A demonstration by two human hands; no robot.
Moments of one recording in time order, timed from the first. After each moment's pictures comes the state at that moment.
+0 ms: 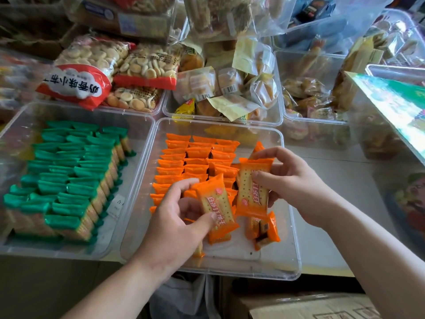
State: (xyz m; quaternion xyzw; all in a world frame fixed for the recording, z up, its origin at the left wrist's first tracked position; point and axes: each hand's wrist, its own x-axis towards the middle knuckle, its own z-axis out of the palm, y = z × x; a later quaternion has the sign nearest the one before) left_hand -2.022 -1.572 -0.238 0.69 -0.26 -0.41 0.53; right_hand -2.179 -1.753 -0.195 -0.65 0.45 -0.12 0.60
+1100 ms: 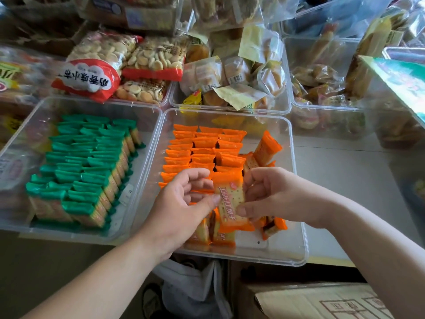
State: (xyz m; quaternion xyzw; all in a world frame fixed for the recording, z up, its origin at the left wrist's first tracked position) left_hand -2.013 -1.574 -0.236 0.69 -0.27 -0.43 0.51; right_hand -2.182 -1.733 -0.204 -0.71 0.33 0.08 0.61
